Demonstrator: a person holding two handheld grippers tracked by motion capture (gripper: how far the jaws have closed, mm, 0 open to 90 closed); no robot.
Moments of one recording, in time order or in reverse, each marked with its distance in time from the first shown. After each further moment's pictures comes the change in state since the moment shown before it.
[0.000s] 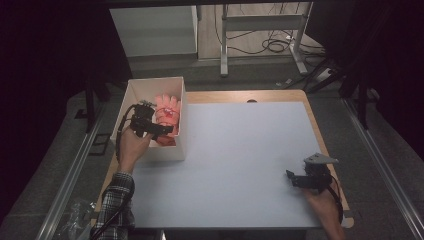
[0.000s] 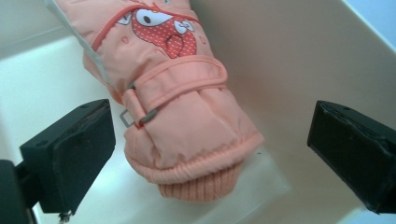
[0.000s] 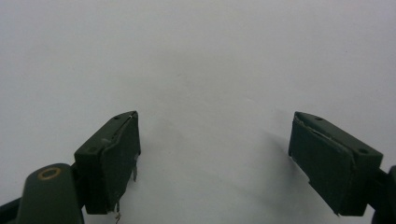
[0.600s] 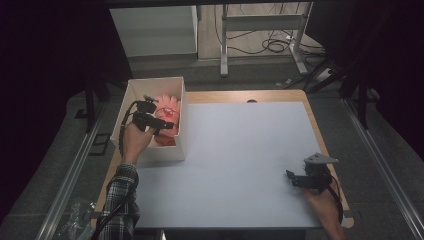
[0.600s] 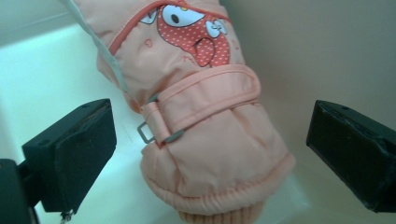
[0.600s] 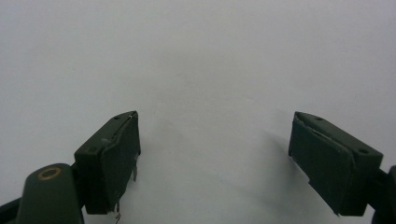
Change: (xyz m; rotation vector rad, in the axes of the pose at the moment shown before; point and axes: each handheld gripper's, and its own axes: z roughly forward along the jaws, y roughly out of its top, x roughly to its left) left arm 0.014 0.015 0.019 0.069 0.015 -0.065; right arm 0.000 0.000 0.000 0.001 0.001 0.002
